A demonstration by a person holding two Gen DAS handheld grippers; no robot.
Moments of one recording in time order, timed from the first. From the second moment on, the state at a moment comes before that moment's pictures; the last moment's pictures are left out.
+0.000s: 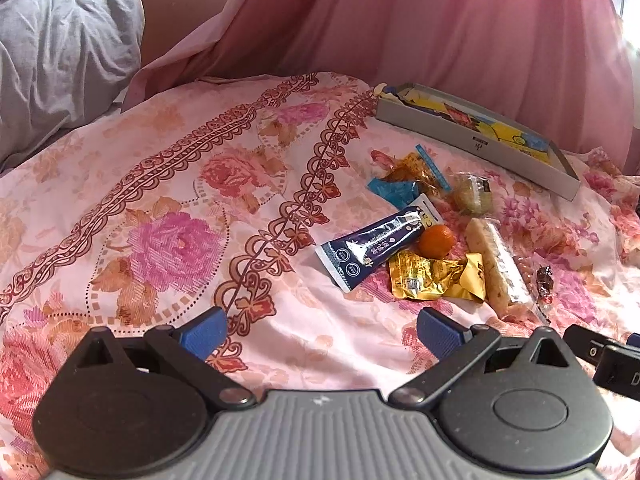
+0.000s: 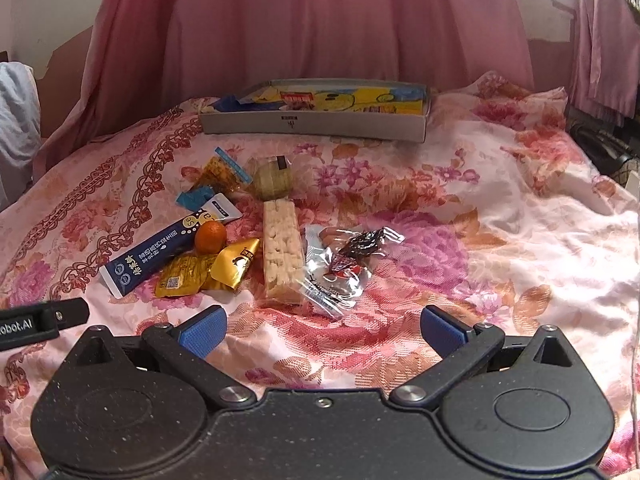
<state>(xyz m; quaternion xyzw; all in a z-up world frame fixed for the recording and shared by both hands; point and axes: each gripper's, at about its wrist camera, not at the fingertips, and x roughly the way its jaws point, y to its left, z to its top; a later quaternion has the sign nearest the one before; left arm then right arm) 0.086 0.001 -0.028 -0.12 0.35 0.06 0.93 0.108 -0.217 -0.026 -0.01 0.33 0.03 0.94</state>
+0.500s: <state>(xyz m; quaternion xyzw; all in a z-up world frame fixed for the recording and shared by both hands) 0.127 -0.020 -0.021 -0.12 0.33 0.04 0.93 0.165 -0.245 -0.014 -0.02 0.35 0.03 0.94</state>
